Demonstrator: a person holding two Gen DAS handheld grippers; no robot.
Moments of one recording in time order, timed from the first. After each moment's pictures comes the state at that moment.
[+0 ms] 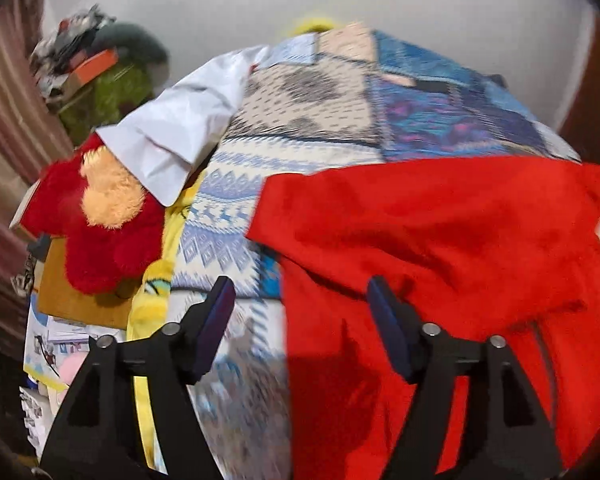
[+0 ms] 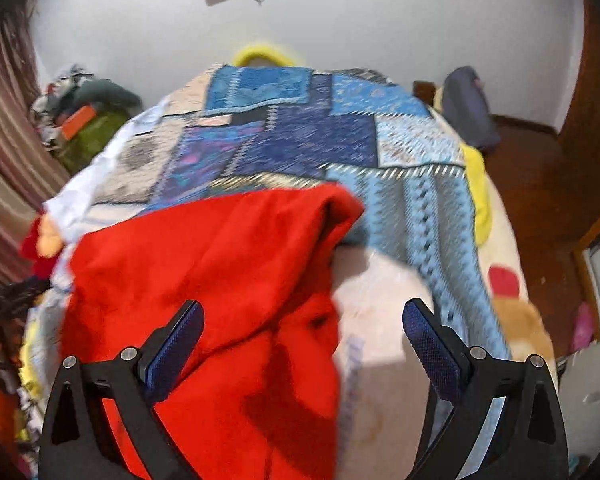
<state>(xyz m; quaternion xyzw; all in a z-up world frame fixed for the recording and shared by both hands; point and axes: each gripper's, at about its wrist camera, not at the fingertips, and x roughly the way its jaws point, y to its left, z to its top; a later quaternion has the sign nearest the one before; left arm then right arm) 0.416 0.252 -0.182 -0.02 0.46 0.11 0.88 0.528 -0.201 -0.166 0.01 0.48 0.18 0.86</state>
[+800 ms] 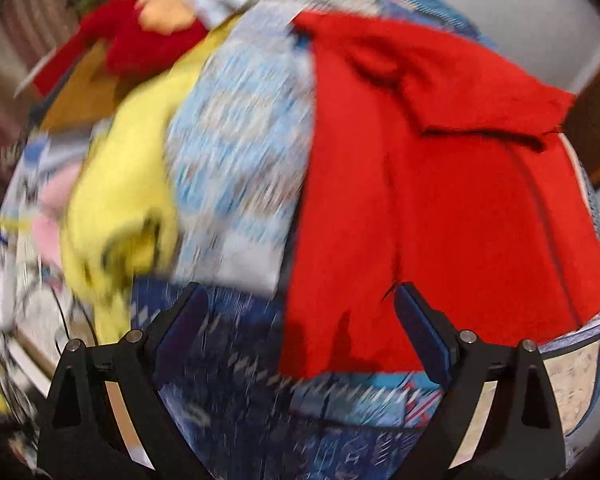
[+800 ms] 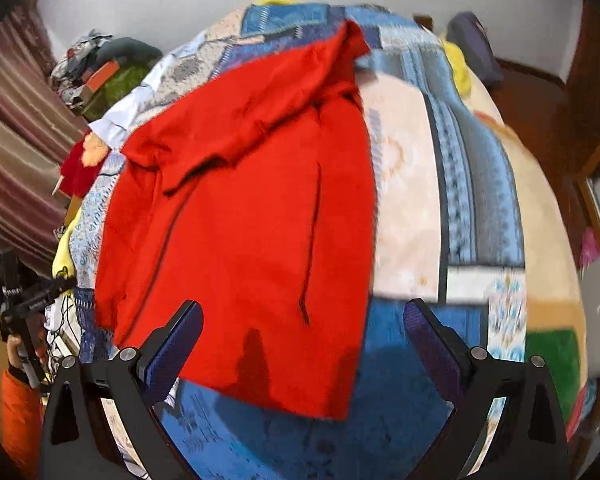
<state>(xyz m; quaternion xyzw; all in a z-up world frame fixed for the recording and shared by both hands) 0.215 0.243 -0.248 -0.15 0.55 0.11 0.82 0.328 -0.245 -0.196 0.04 0.56 0.19 0.81</state>
